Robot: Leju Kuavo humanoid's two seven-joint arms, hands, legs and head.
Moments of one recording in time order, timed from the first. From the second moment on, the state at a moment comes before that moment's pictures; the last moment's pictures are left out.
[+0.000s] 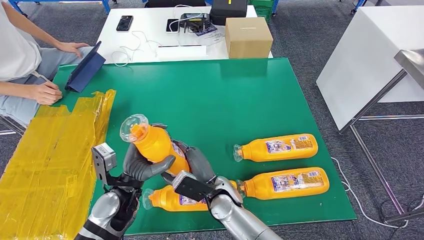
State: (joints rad) left arm -0.15 -0.04 -0.42 -1.52 0.24 0.01 -0.41; right arm -0.36 0.23 0.70 -0.92 0.32 -0.24 -0.50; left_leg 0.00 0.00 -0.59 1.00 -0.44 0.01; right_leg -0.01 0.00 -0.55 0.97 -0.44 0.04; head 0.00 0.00
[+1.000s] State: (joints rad) left arm -0.09 0.01 -0.28 -1.71 -0.65 0.61 -0.46; right arm -0.22 0.10 0.60 -1.52 0.29 -0.32 -0.46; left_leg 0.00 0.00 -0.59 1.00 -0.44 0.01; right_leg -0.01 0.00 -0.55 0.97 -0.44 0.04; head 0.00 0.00
